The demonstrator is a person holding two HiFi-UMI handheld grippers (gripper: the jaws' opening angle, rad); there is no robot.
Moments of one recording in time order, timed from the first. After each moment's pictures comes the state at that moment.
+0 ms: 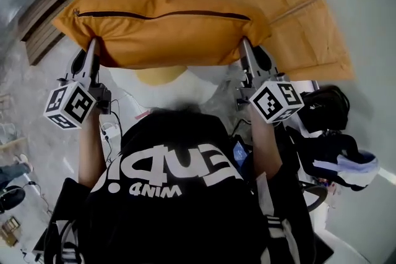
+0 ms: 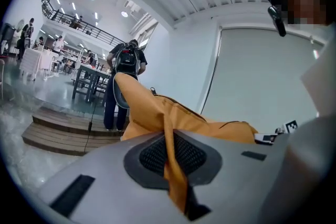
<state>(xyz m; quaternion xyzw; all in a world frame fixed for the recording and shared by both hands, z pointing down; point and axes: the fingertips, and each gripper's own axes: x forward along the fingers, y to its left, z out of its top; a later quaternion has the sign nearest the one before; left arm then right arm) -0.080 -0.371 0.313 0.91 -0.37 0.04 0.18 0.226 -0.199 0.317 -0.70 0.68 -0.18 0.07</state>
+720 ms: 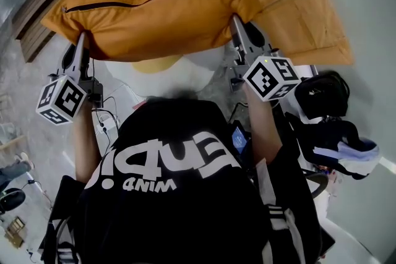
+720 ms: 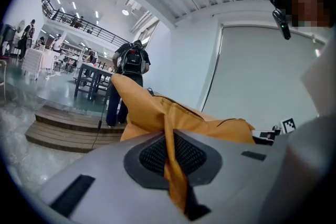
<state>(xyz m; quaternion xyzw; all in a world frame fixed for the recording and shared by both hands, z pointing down) -0.076 -0.362 0.328 0.91 -0.37 0.05 0.19 0.235 -0.208 0.327 -0.70 0.69 -0.19 0.07</state>
